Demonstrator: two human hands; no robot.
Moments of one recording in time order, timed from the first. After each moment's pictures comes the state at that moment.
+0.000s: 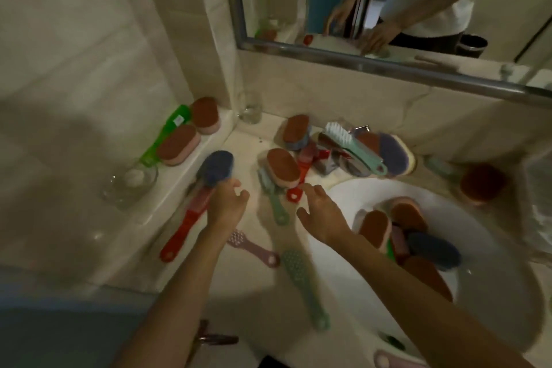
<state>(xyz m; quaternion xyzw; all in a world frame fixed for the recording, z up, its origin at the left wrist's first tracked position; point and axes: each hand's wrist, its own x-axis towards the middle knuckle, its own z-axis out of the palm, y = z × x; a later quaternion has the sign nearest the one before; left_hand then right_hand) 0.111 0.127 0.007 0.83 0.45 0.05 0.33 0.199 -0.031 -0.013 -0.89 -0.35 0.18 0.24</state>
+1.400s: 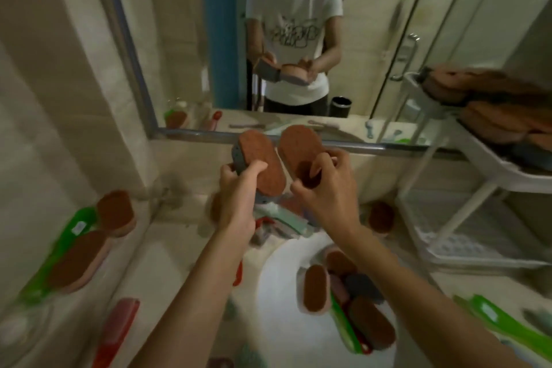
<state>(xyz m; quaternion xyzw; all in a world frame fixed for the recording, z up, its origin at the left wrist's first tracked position) 0.233 0.058 0.151 0.52 0.28 0.17 0.79 0.262 -0.070 0.146 -0.90 -0.16 -0.20 0.34</state>
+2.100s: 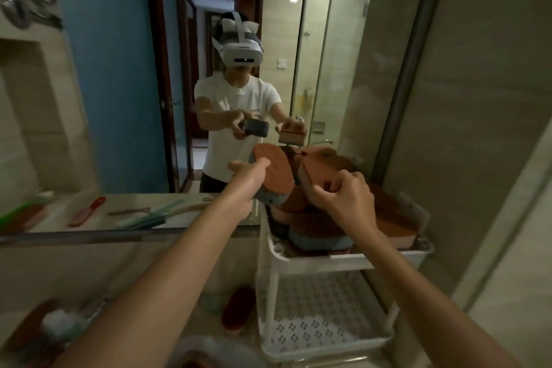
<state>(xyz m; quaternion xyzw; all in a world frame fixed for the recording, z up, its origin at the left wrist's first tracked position) 0.406 -0.261 0.284 0.67 0.15 0.06 0.72 0.392 -0.428 0.262 -0.91 -0.03 -0.24 0.33</state>
